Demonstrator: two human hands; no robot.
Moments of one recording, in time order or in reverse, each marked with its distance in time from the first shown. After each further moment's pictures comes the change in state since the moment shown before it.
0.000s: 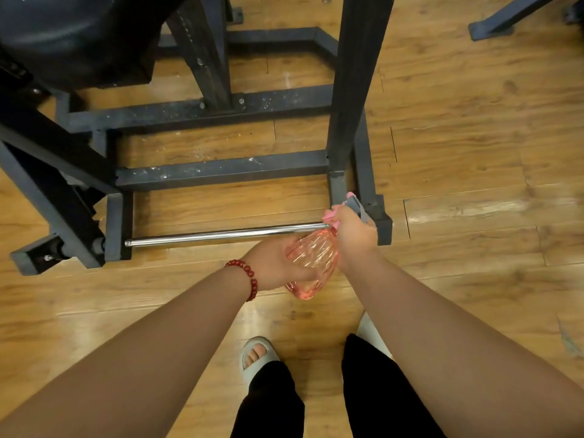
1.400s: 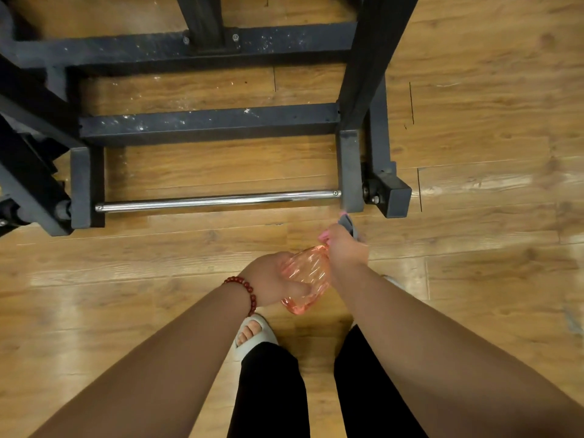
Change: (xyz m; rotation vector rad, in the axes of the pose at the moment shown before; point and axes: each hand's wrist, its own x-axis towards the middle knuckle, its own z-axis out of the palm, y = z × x) left_hand 0.033 -0.105 0.059 -0.069 -0.128 -0.150; right_hand 0.039 0.100 0.003 -0.134 0.140 0.170
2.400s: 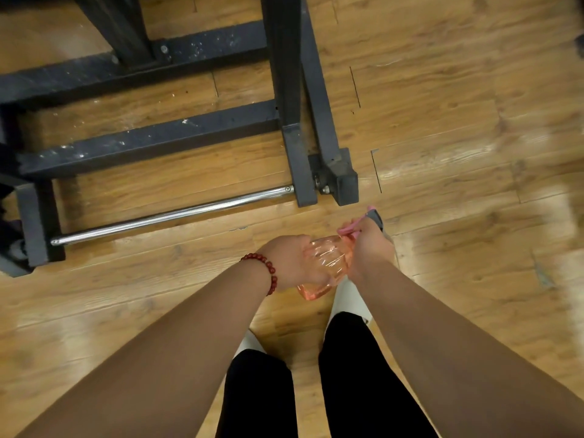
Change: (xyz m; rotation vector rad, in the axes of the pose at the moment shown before) left_hand 0.032 0.111 0.052 0.350 -0.094 0.104; right_hand 0.054 -0.039 -0.111 0.391 0.057 0.033
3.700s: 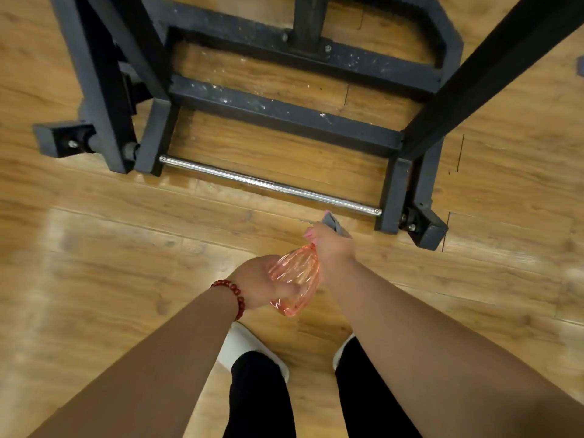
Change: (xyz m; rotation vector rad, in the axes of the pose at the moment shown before) left_hand -0.142 -0.186 0.005 -0.660 0.279 -0.148; right_hand -0.137 0.149 0.126 -0.722 -0.272 -0.115
